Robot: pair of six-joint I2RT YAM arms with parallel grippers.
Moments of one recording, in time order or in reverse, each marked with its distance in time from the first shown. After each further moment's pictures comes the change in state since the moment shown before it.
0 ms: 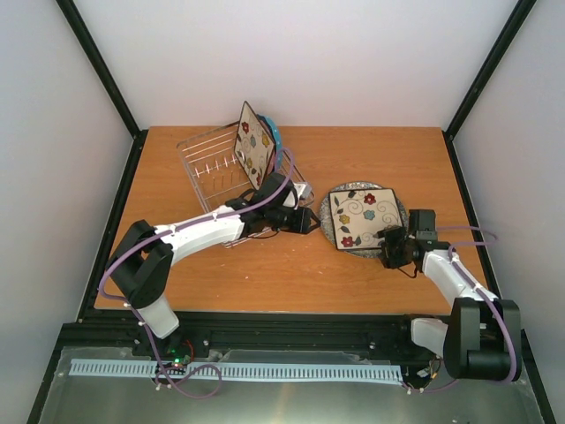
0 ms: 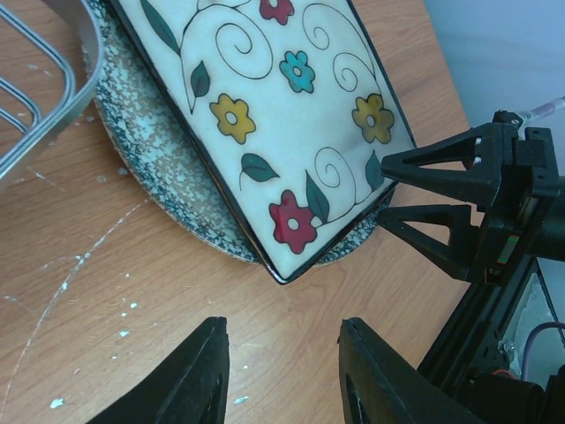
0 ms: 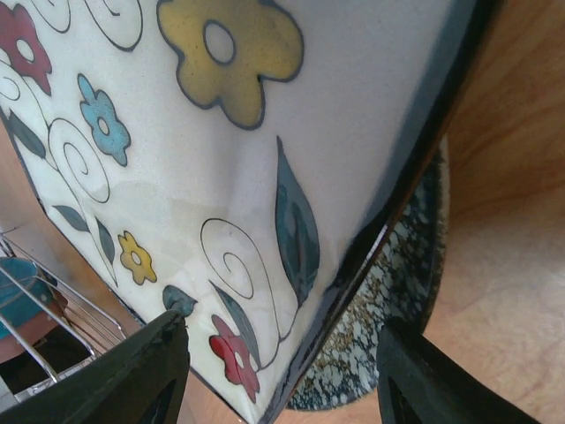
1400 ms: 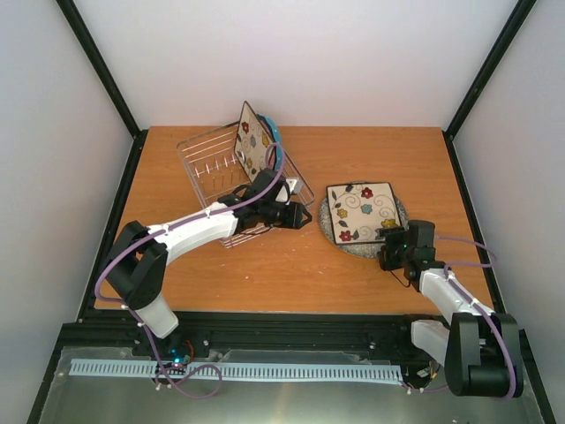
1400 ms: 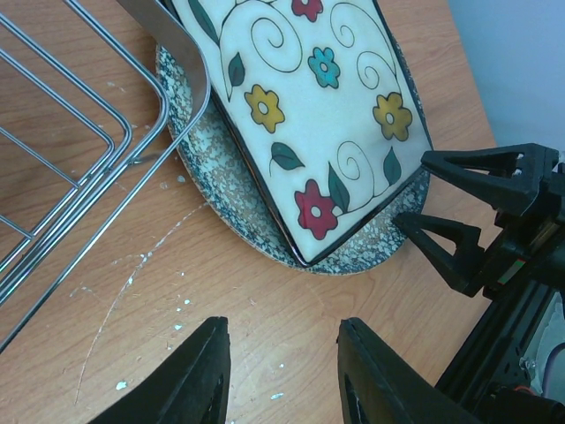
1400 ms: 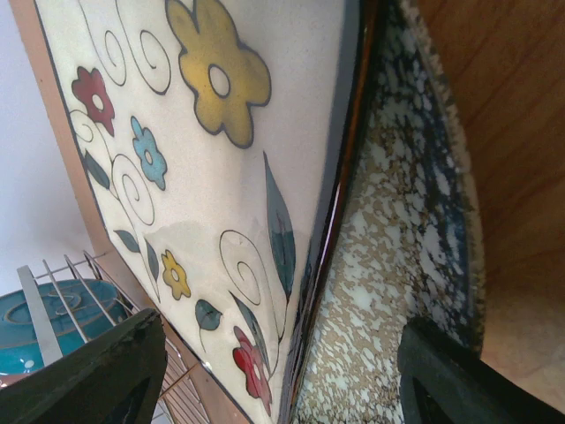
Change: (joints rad) left arm 0.056 -0.024 0.000 -0.055 -0.018 0.023; right arm 0.023 -0.069 -0.183 0.324 0.073 0.144
